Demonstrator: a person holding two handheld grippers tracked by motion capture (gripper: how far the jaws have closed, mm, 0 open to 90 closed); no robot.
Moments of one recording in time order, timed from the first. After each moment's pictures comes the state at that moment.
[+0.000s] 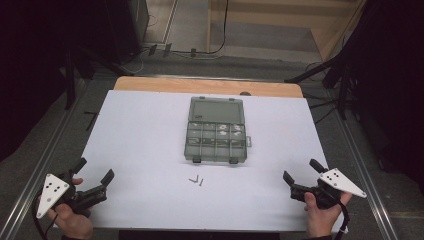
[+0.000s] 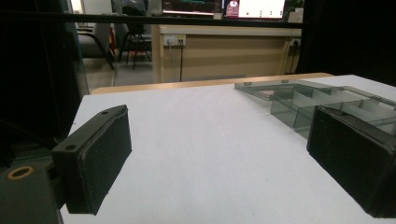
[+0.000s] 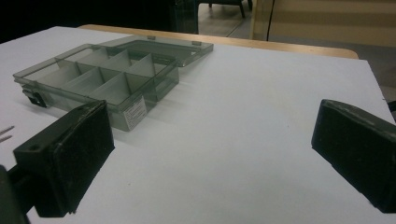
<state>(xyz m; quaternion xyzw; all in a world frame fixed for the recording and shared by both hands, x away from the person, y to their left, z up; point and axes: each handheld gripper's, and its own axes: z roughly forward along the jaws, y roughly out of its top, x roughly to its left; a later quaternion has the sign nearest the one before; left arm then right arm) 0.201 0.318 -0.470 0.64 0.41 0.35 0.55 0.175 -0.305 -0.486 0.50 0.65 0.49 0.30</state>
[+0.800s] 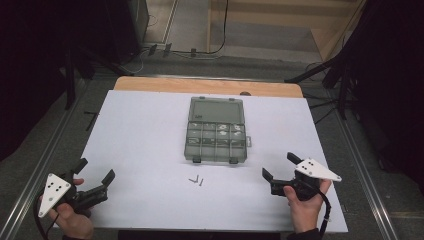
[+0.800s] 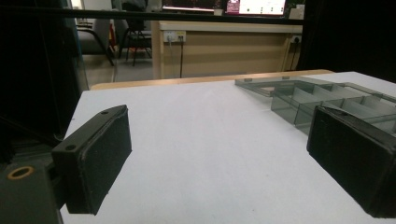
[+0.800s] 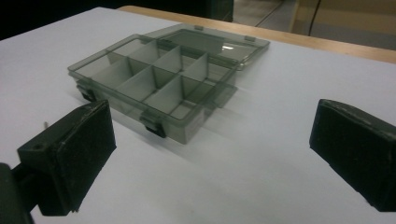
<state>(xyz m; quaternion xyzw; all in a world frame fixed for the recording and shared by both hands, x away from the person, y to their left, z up) 0.202 0.317 -0.472 0.64 0.41 0.34 0.55 0.198 -0.255 -0.465 0.47 0.70 0.48 0.26</state>
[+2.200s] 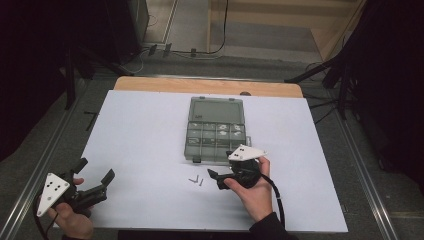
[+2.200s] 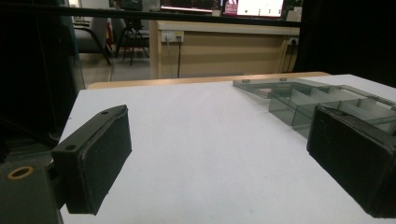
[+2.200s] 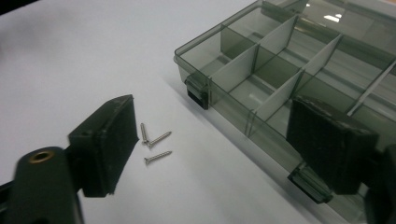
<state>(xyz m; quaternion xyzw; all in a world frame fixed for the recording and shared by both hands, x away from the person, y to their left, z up) 0.203 0.319 -0.472 0.64 0.42 0.33 0.55 0.245 -0.127 -0.458 0.39 0.80 0.43 0.14</state>
